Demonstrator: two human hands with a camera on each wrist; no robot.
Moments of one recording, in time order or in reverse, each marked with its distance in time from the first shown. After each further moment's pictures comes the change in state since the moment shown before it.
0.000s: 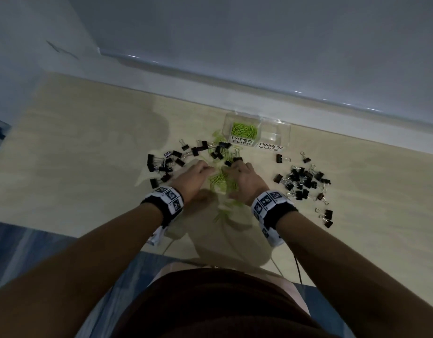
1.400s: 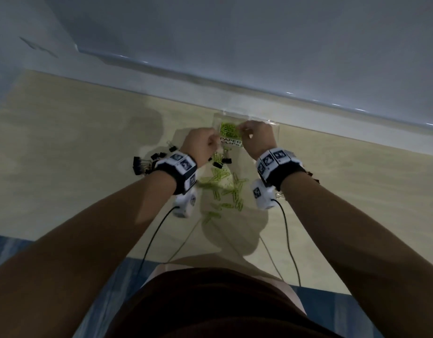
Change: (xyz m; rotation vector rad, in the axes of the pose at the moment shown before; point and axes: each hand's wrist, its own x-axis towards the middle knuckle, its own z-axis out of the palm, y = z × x) left_hand 0.068 0.042 -0.057 -0.476 0.348 -0.081; right_hand 0.042 0.031 -0.089 0.438 0.464 0.226
